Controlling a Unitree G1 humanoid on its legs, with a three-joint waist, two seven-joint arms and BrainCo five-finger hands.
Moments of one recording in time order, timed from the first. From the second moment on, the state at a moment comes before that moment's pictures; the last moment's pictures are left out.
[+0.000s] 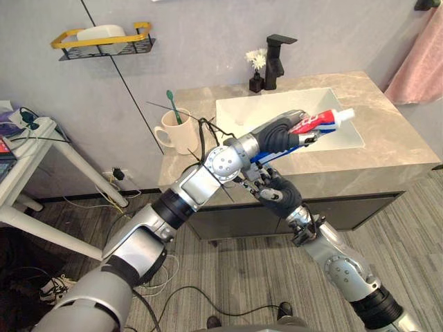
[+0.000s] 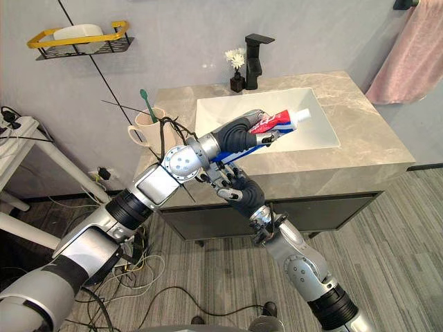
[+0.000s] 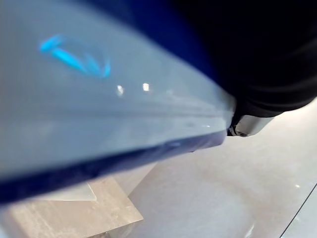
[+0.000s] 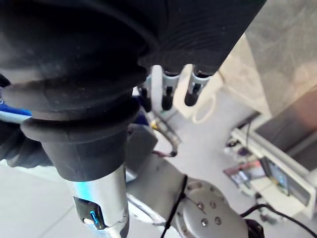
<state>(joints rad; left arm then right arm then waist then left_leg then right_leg) -0.88 0.28 -0.61 0.23 0.02 -0.17 -0.17 -0.12 -0.44 0.40 -0.27 1.08 0.06 0.22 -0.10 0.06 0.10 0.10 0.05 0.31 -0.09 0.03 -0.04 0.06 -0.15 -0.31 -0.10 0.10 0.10</state>
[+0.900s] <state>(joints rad) -0.66 0.30 -0.58 0.09 -0.08 -0.15 -0.20 -0.07 -0.37 0.38 -0.27 1.02 0.08 0.22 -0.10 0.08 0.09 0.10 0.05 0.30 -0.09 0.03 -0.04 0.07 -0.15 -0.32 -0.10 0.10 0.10</state>
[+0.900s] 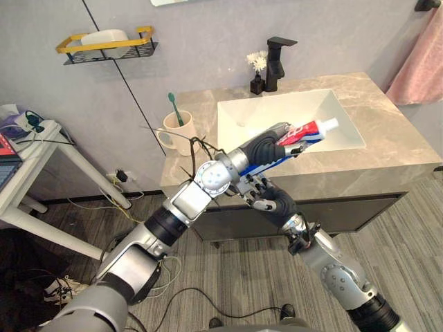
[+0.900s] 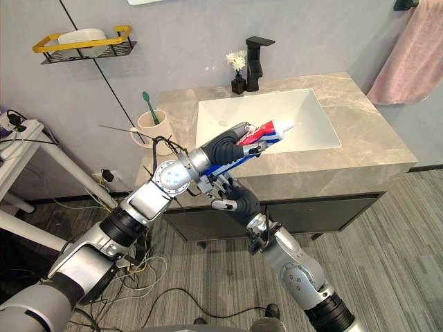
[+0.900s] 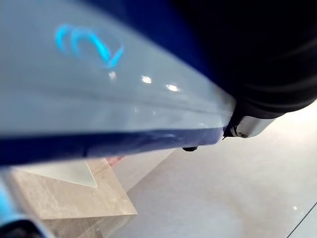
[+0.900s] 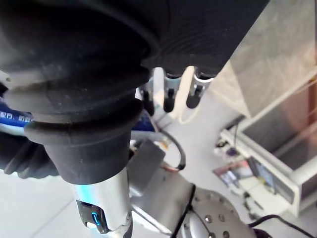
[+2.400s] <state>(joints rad) -0.69 0.18 -0.62 0.09 -0.01 -0.17 -0.17 -0.09 -0.32 0.31 -0.26 1.04 0.04 0.20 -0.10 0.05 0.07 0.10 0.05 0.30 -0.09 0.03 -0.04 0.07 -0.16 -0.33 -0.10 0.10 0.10</state>
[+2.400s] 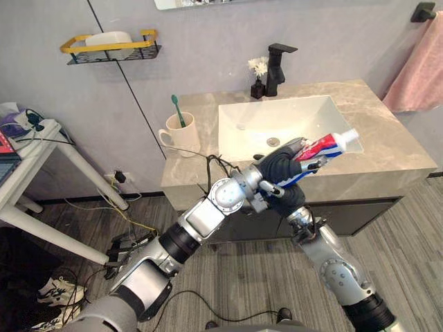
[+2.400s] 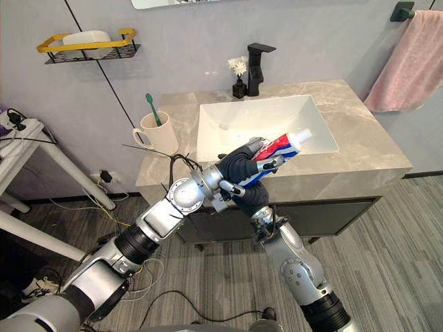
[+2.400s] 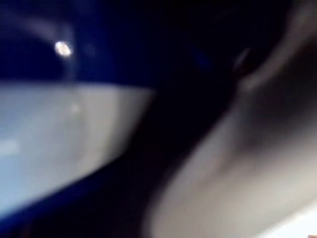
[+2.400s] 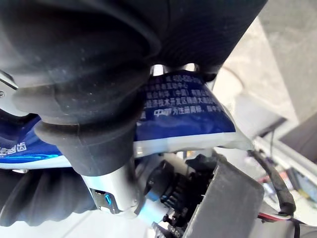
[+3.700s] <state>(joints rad) -0.86 0.27 -0.66 0.04 0.06 -0.18 -0.16 -0.12 -0.24 0.26 -0.30 0.99 -0.02 0.21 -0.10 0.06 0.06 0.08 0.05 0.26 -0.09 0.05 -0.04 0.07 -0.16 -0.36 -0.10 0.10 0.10</state>
